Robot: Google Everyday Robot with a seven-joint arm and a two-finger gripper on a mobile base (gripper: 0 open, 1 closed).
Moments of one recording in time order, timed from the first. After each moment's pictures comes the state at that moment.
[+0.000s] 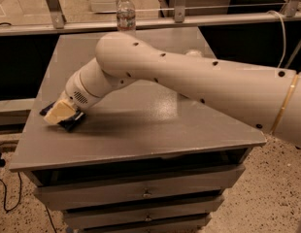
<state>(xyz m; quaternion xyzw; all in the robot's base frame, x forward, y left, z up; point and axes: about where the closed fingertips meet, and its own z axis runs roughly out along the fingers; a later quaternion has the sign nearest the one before) 0.543 0.222 0.835 -0.56 0.71 0.28 0.33</state>
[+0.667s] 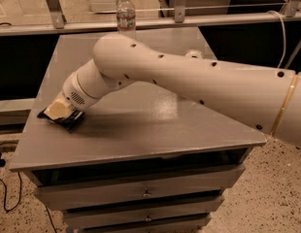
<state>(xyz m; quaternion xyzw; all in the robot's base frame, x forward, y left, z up) 0.539 0.228 0.837 -0.55 0.71 0.29 0.33</state>
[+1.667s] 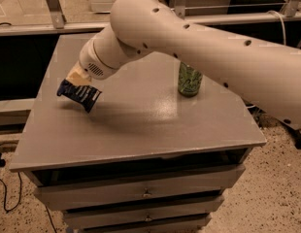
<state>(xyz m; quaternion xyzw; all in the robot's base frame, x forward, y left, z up) 0.579 0.175 0.903 -0.58 0.69 0.21 0.38</state>
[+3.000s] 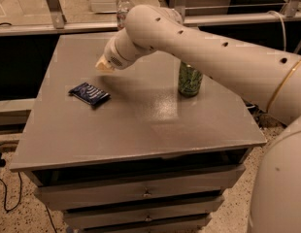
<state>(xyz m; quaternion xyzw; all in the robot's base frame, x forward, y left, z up) 0.695 0.125 0.863 -0.55 0.72 0.12 0.41</state>
